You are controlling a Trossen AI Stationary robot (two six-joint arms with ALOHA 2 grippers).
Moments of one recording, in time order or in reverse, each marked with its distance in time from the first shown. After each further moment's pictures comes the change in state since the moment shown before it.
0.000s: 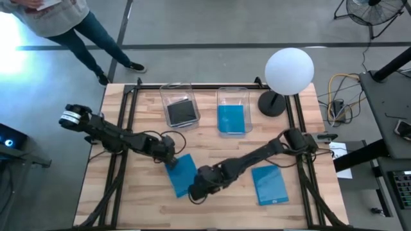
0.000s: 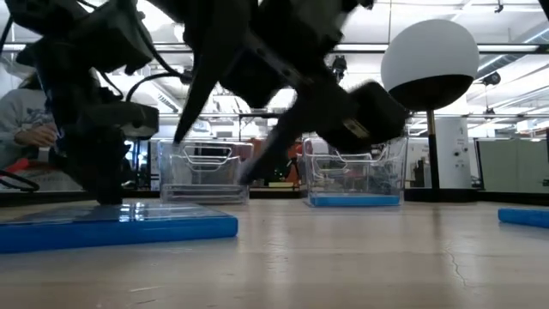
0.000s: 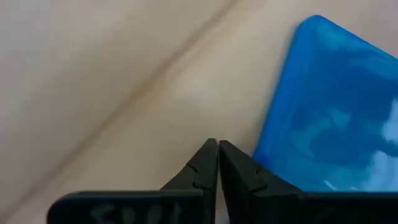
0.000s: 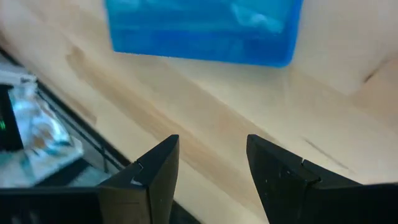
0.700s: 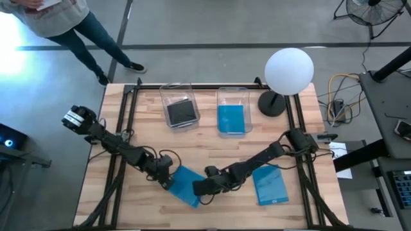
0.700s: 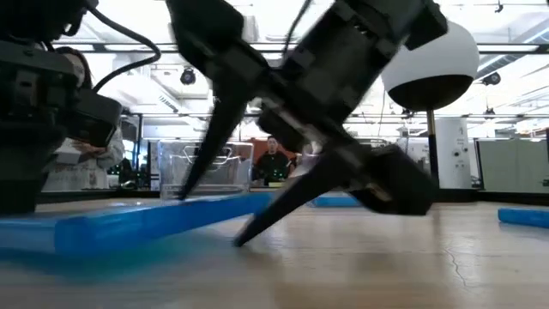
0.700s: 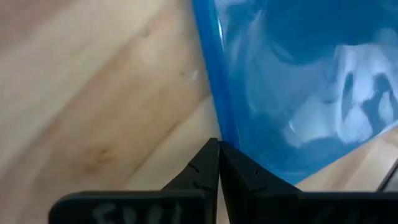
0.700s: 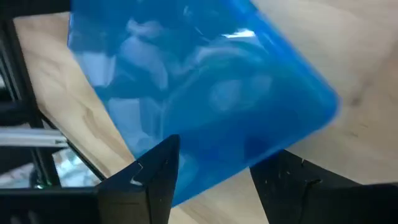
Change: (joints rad) left arm -0.278 0.080 -0.002 0.206 0.157 -0.310; right arm 0.013 -0.013 -0.241 0.358 0.251 0.193
